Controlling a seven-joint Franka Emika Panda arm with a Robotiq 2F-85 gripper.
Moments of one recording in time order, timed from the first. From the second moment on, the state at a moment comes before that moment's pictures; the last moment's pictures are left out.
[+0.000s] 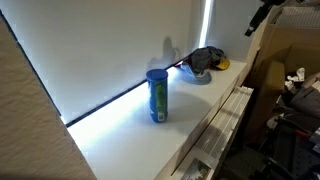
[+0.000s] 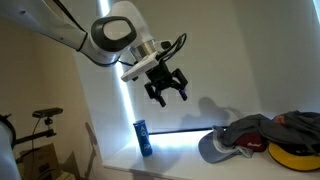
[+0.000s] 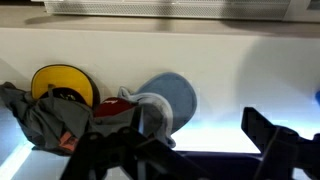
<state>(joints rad) -0.10 -0.48 -0.37 -2.60 -0.14 2.47 -0.45</state>
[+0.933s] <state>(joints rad) -0.08 -0.37 -0.40 -2.62 0.06 2.60 -0.40</state>
